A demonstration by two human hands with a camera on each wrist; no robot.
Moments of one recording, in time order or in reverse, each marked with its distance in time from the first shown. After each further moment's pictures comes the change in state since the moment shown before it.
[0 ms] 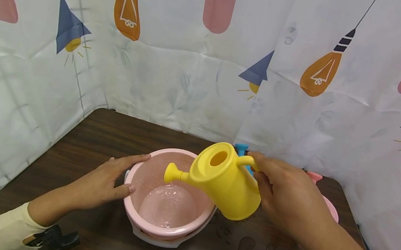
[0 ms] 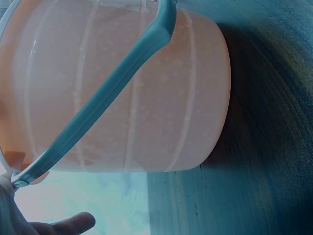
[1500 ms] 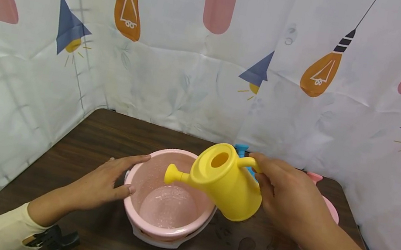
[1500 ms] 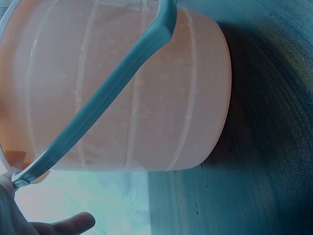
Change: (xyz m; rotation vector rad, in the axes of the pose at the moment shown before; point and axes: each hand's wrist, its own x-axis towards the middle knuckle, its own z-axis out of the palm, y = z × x) left_hand 0.000 0.000 0.000 0.007 -0.001 -0.005; right_hand -0.003 0.000 0.001 0.007 0.017 0.002
